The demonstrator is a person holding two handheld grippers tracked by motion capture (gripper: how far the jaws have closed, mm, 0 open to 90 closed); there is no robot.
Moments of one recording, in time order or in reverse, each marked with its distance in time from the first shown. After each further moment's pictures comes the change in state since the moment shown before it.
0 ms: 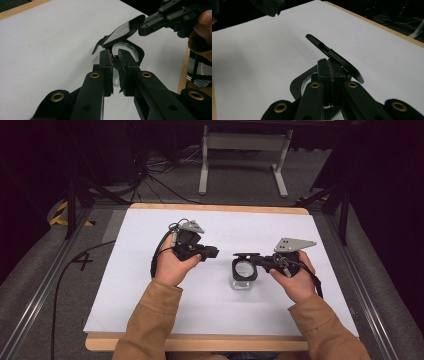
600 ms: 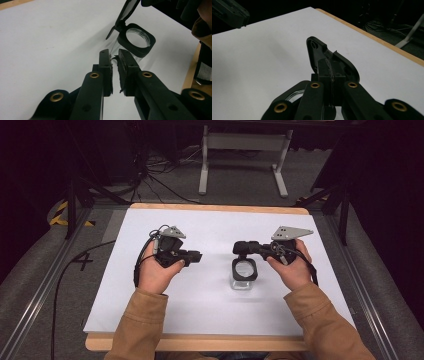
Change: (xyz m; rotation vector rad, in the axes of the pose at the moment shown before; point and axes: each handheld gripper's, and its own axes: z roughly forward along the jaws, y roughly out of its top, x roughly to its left) left arm 0.006 -0.027 -0.028 0.009 0.080 -0.084; right arm -0.018 0.018 0.012 -0.026 -0.035 -0.017
